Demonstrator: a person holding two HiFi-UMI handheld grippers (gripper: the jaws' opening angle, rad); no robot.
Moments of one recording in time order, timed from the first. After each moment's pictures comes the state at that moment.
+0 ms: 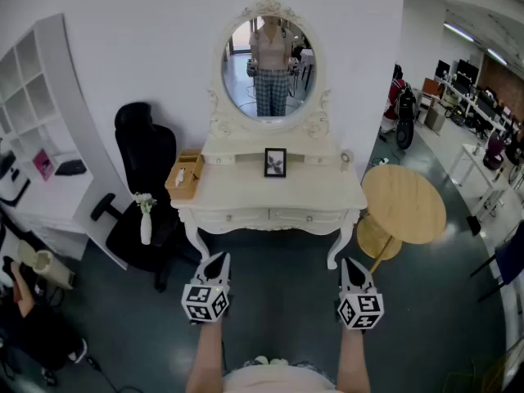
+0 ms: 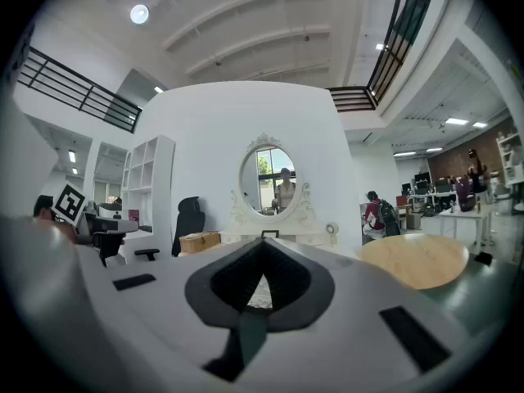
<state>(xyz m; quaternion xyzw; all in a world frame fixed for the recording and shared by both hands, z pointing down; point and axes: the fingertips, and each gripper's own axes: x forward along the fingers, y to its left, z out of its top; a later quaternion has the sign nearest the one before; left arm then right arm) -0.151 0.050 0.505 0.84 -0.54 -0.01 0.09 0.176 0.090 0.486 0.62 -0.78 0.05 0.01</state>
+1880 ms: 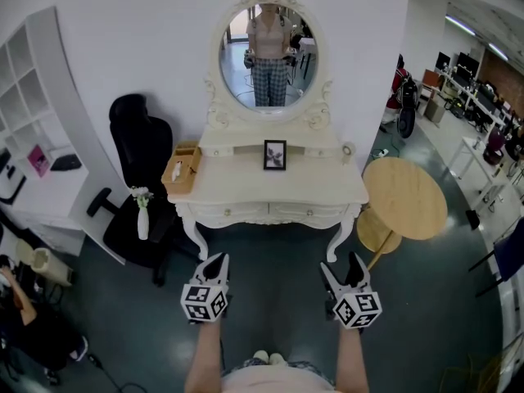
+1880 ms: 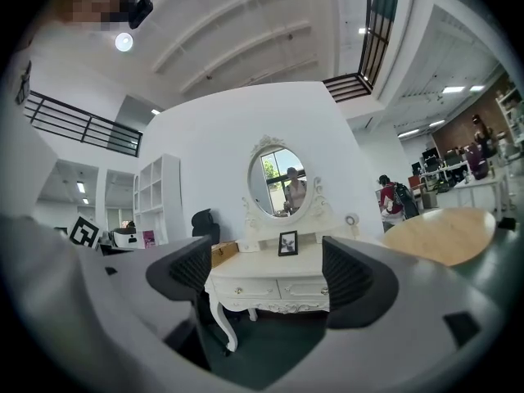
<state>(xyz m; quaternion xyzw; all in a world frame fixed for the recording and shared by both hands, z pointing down) -0.155 0.039 0.534 0.84 -0.53 0.01 0.12 0.148 0.077 0.493 0.58 -0.81 0.09 -0.05</state>
